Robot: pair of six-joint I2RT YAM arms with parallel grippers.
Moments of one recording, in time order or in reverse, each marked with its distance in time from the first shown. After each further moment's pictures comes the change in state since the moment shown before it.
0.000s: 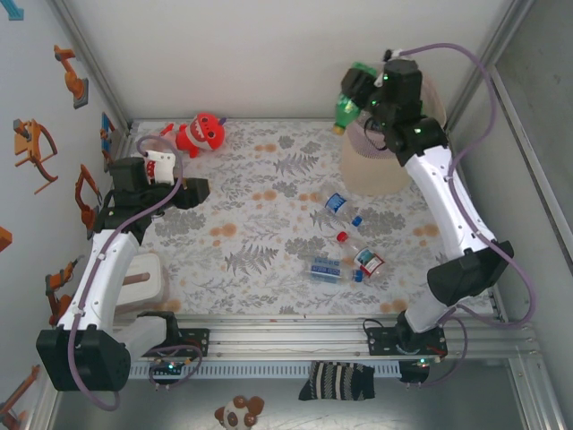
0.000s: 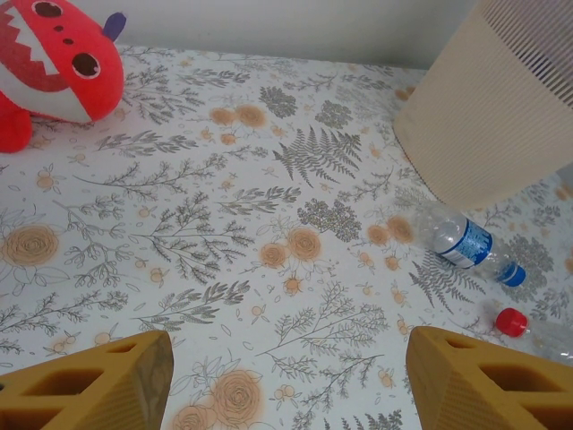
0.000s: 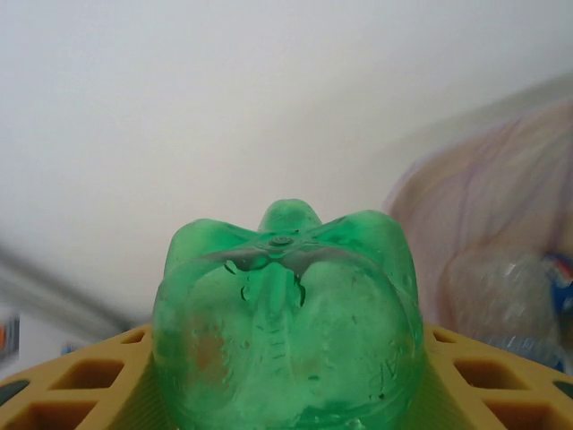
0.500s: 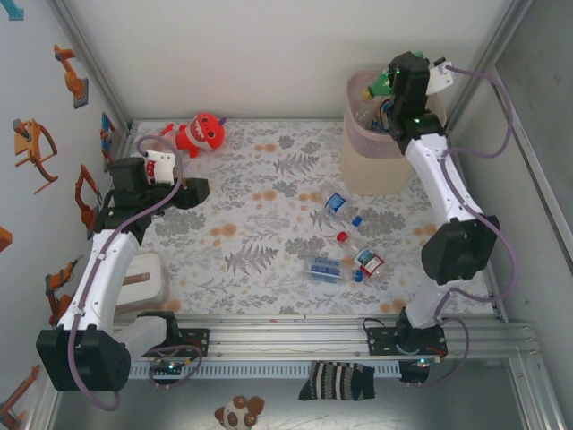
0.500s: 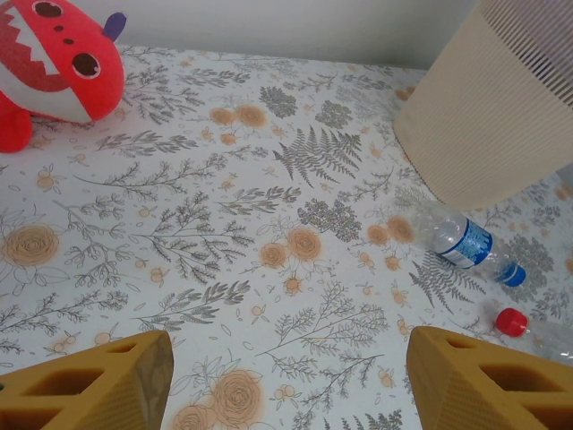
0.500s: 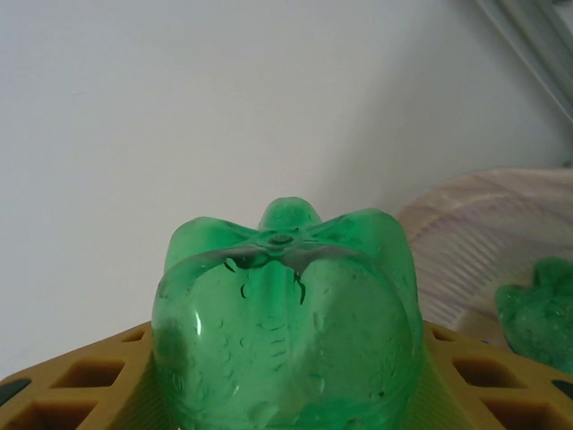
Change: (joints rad) left arm 0.000 0.000 0.000 0.000 0.000 0.000; right arm -0.122 0.177 -0.011 0.224 0.438 0.437
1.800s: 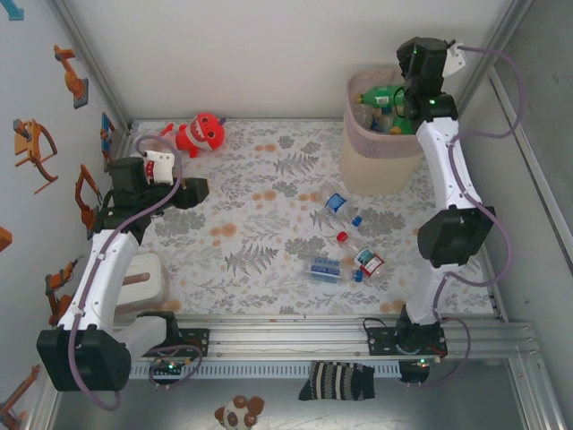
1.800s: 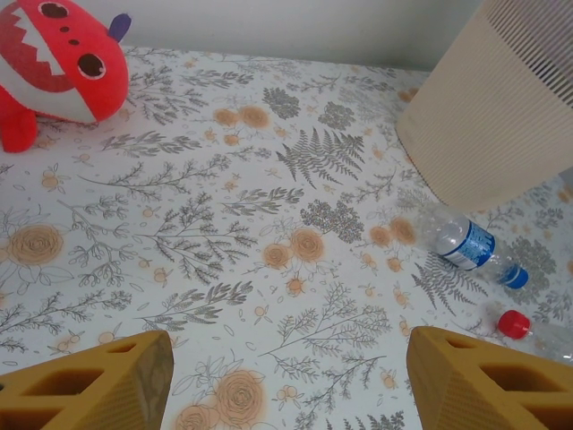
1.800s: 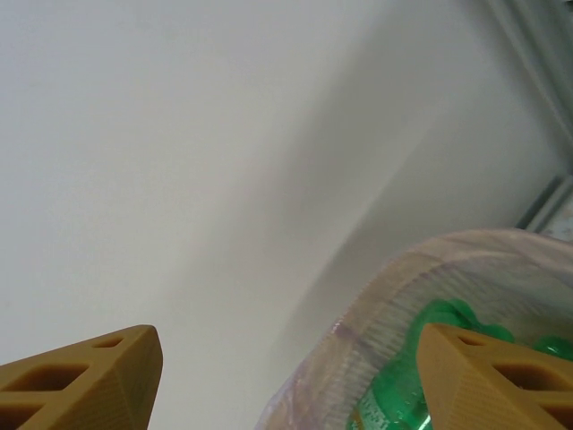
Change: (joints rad) left arm 0.006 0.000 0.000 0.000 0.000 0.000; right arm -0.098 0.132 0.291 -0.188 -0.213 -0.131
